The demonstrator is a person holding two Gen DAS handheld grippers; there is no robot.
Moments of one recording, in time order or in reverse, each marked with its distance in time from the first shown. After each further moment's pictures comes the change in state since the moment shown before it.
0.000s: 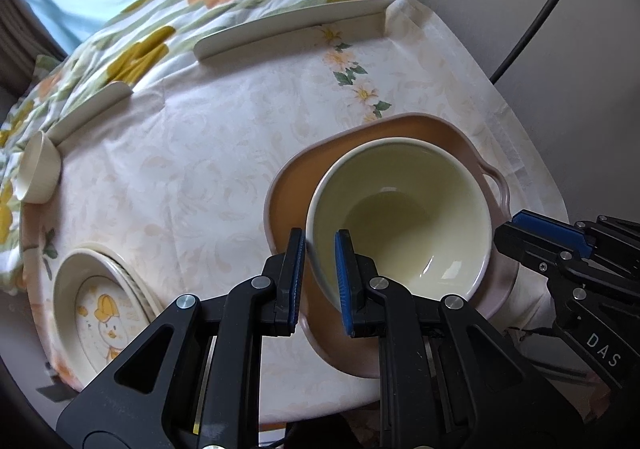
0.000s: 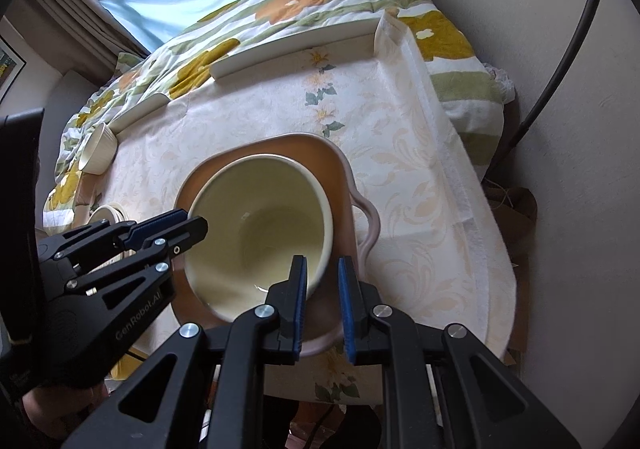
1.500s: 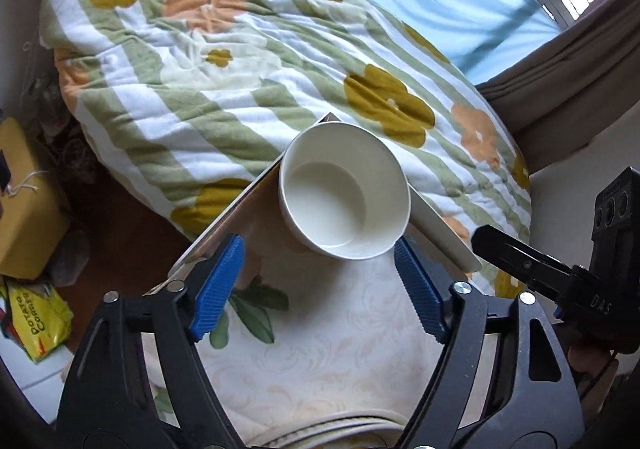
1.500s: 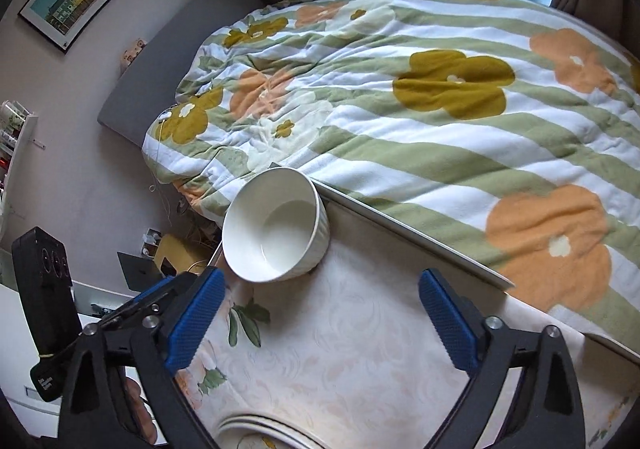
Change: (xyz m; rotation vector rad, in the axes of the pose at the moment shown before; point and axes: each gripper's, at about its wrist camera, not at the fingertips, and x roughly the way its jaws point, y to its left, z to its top) left arm -0.008 0.460 -0.045 -1.026 -0.224 0.012; right arm 0.194 0.372 0.212 -0.484 0.221 0.435
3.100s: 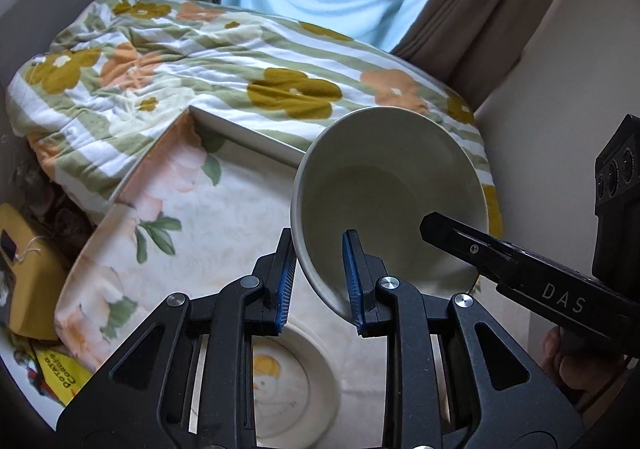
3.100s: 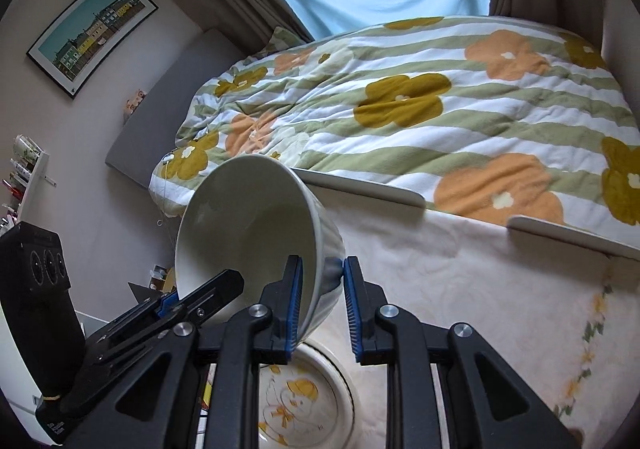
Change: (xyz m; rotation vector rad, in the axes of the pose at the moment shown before) left arm -0.110 -0.144 -0.139 0.346 -0.077 -0.069; right arm -0.177 -0.014 -0.142 0.088 -0.236 -0.069
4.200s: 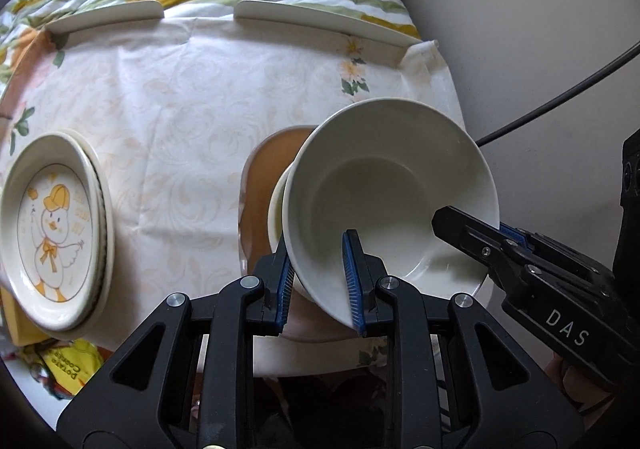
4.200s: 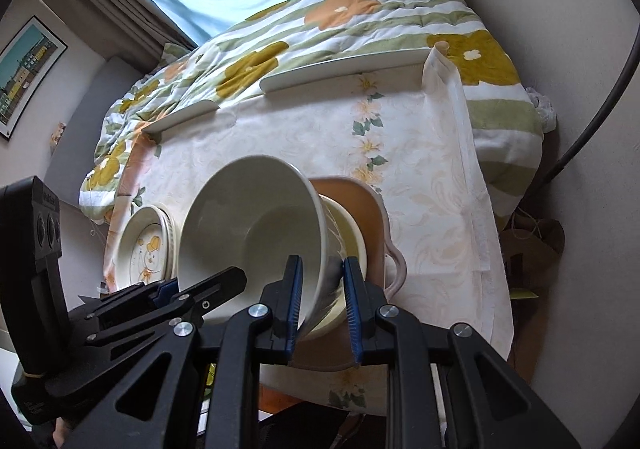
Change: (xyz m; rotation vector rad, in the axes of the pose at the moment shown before) left arm 0.039 -0.171 -0.177 0.258 0.355 -0.110; right arm -0.110 -0.146 -0.183 0.245 0.021 -0.250
